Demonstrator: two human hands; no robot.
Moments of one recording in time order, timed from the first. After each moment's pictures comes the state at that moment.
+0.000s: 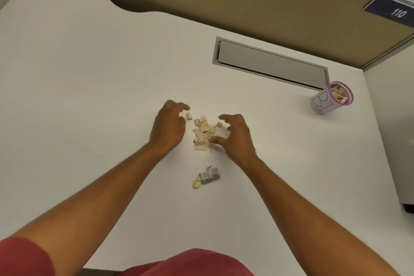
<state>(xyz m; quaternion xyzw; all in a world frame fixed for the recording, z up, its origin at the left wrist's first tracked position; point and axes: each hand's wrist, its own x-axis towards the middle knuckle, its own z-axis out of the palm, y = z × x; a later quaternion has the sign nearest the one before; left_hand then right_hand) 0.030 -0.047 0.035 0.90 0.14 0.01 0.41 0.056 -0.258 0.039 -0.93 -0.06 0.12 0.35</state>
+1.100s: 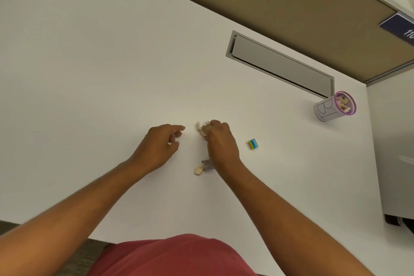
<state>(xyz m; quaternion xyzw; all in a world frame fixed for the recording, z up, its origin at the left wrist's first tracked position) -0.069 -0.027 0.015 0.87 0.10 -0.06 0.48 0.010 -0.210 0.040 -0.96 -0.23 0.13 0.00</state>
